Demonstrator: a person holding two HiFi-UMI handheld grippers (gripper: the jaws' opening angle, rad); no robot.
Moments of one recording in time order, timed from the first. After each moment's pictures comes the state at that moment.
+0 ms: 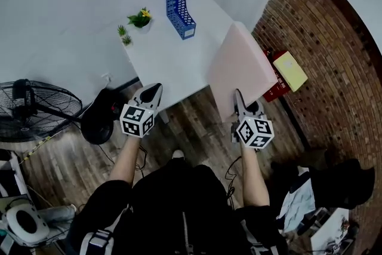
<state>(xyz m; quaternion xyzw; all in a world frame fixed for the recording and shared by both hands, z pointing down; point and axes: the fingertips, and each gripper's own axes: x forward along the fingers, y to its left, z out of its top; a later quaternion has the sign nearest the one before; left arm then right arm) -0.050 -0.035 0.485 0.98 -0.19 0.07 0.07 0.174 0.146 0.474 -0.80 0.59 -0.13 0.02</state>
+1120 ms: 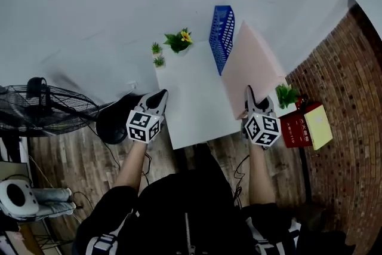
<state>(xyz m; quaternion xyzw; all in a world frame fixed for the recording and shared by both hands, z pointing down) -0.055 -0.230 0.492 0.94 -0.33 0.08 0.08 0.240 -0.139 0.467 -0.74 0.67 -0.11 -0.01</state>
